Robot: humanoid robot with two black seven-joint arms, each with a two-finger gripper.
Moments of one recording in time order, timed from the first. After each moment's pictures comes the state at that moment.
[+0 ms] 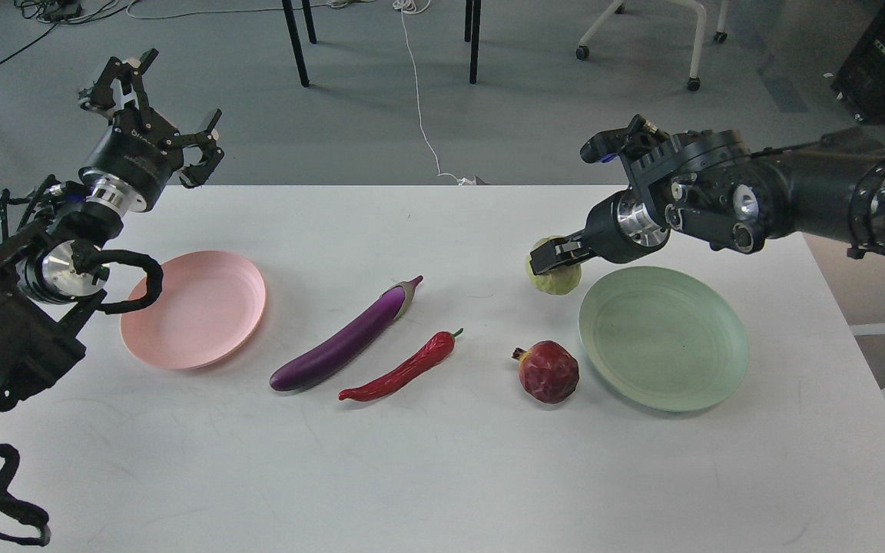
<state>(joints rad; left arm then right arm) -0.81 0.39 -0.73 -0.58 -0.07 -0.49 -0.32 1.63 -0.18 -0.98 0.81 -0.56 0.45 0.33</state>
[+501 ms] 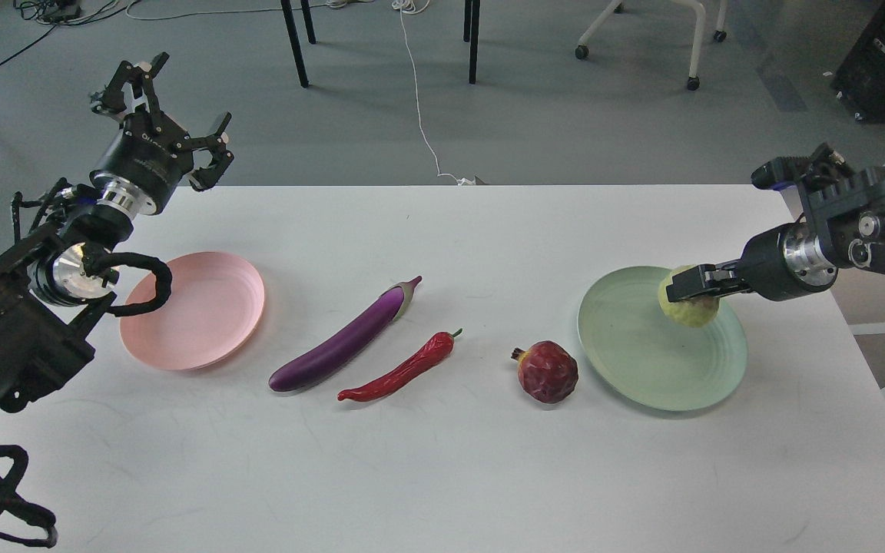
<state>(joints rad) -0.80 0.37 -0.73 -0.58 -0.07 -0.49 -0.32 1.54 -0.56 -0.97 1.02 -0.75 0.35 0.33</state>
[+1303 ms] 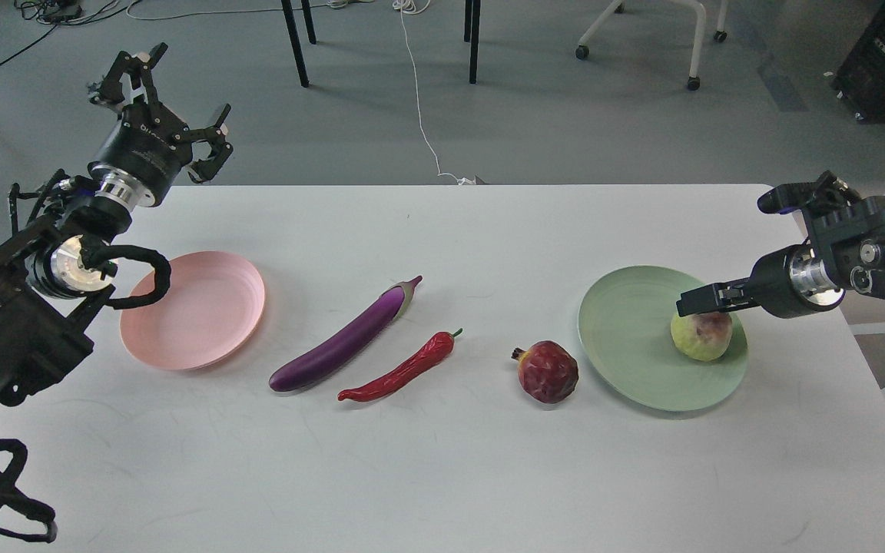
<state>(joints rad) -0.82 0.37 -0.73 -0.58 -0.07 -0.49 -0.32 1.54 -0.56 -0.96 1.02 -0.77 0.33 0.28</state>
